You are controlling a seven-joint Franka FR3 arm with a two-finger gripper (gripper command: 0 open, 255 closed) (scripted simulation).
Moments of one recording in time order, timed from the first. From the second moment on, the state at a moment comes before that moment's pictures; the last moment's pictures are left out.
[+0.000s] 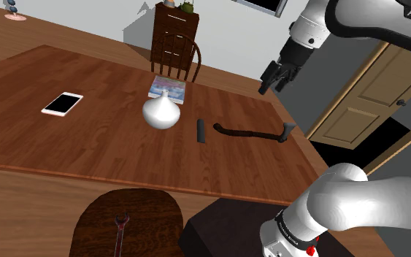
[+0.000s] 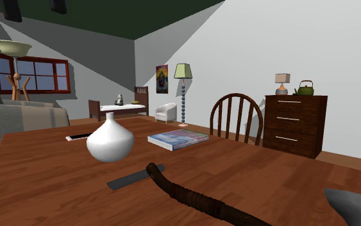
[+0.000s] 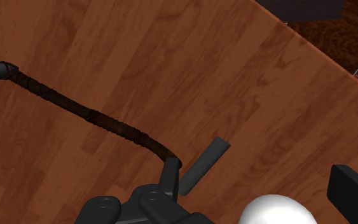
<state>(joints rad) 0.00 -0.80 0.01 -2.32 -0.04 1.63 0.07</state>
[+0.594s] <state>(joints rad) 0.02 -0.79 -0.17 -2.46 -0.14 1.74 -0.24</state>
